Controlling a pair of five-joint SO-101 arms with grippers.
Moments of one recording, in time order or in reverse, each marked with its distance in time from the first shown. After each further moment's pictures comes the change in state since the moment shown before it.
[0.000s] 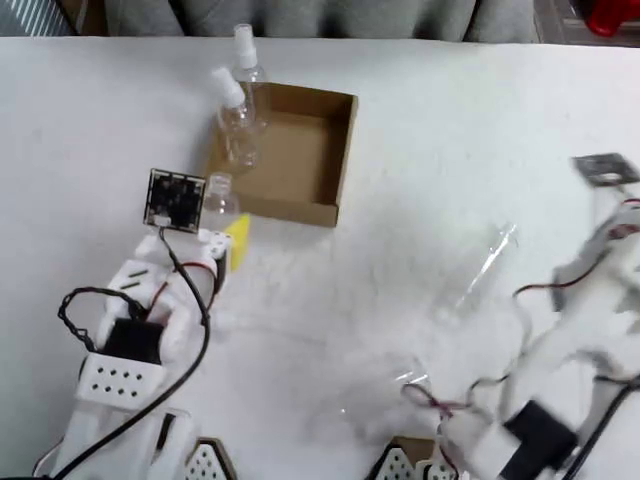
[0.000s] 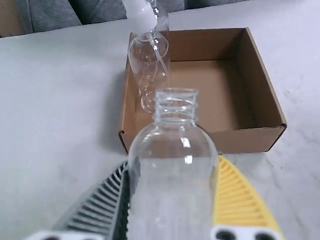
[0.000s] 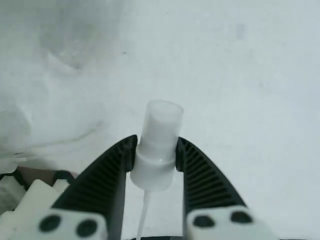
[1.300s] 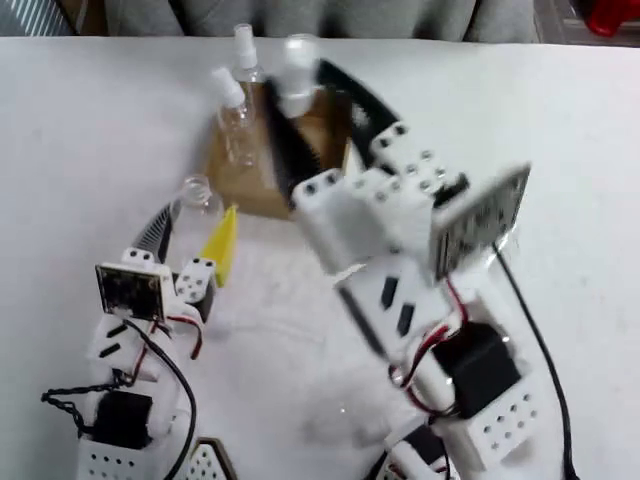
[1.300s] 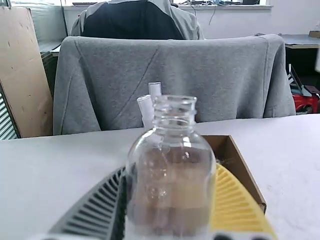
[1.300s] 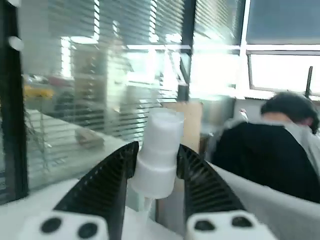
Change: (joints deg) left arm -0.4 -42.9 16.4 0.1 0.2; right arm -75.3 -36.2 11.2 -76.0 -44.1
